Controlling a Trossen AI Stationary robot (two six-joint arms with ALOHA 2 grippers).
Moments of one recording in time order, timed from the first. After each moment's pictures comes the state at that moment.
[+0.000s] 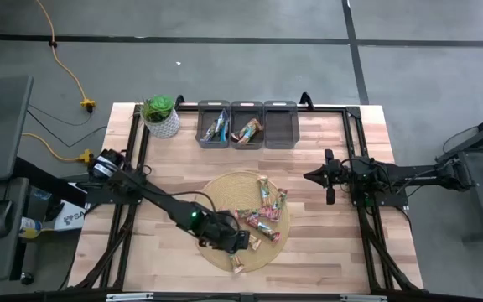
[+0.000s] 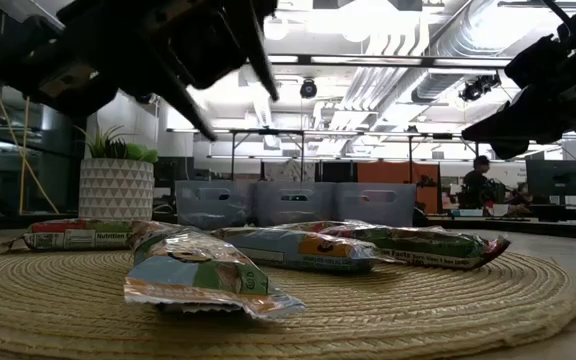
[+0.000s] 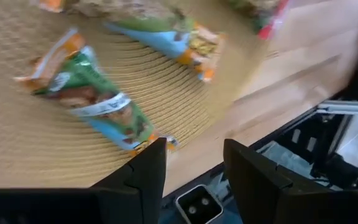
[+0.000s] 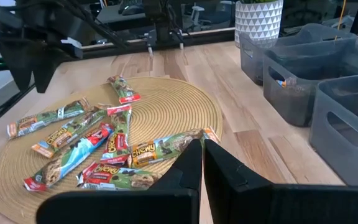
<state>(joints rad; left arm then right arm) -0.47 1.83 1.28 -0.33 -0.03 -1.89 -0.04 0.27 0.01 0.05 0.02 0.13</state>
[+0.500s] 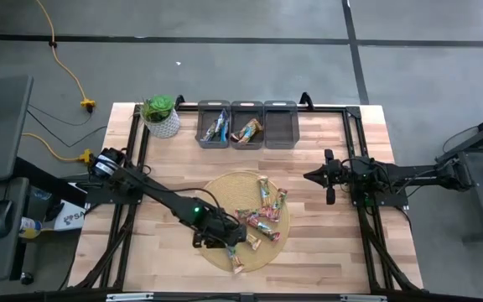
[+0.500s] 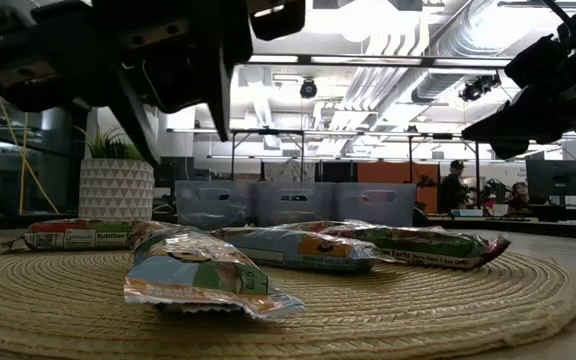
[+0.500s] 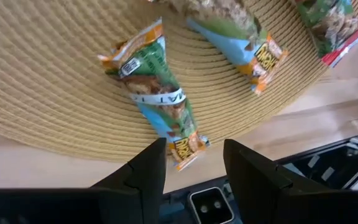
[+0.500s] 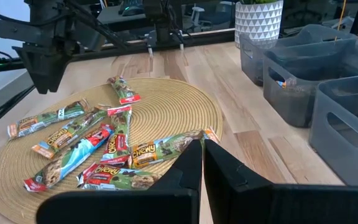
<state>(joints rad) -0.44 1.83 1.28 -0.45 0.09 -2.07 -0.04 0.27 0.01 0.05 0.02 0.13</state>
